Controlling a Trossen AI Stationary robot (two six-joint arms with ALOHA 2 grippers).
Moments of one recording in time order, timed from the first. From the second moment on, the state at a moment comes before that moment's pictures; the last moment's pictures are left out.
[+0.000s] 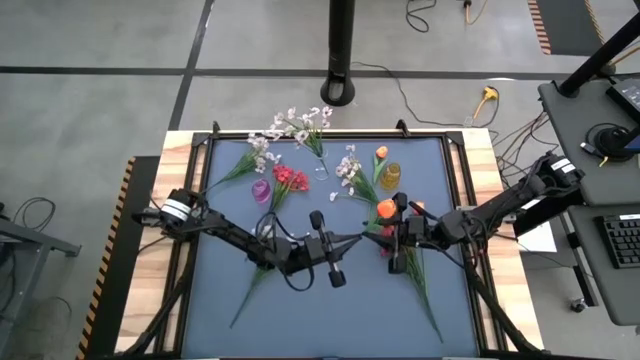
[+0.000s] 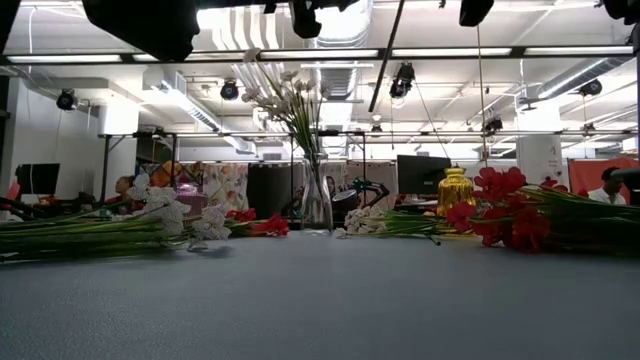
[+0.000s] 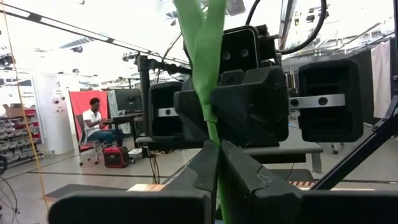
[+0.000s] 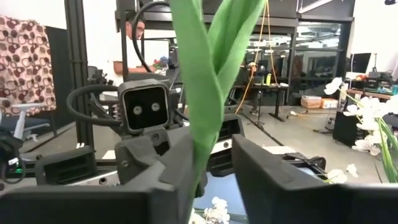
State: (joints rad) left arm -0.35 1.99 1.07 1.31 -0.61 0.32; right arm 0.41 1.22 0.53 0.89 0.49 -0.12
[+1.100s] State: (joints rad) left arm -0.42 1.83 1.07 0.79 -0.68 0.08; right arm 0.23 0.96 0.74 0.25 0.96 -0.32
